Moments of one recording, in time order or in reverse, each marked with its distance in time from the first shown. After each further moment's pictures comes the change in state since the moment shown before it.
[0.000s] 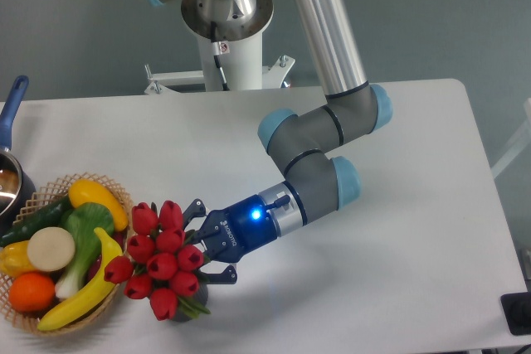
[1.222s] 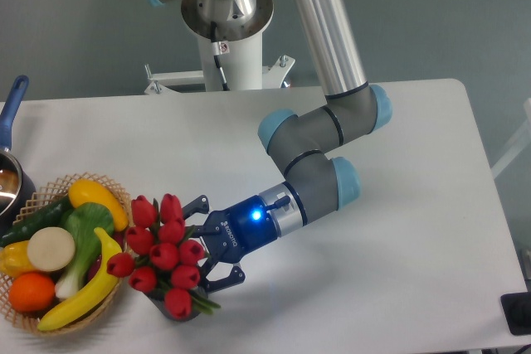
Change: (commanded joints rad) arm 0.000 0.000 -0.006 0.000 0.006 0.014
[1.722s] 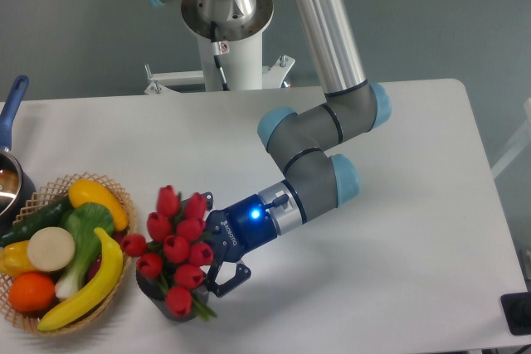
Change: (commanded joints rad) arm 0.005 0.021 -0.014 0.000 0.087 0.009
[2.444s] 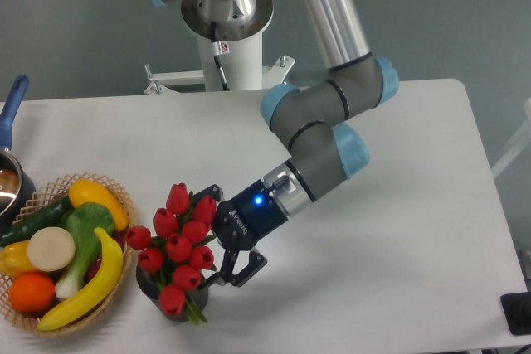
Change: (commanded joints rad) arm 0.034 0.162 -0.015 0.005 0.369 0.000
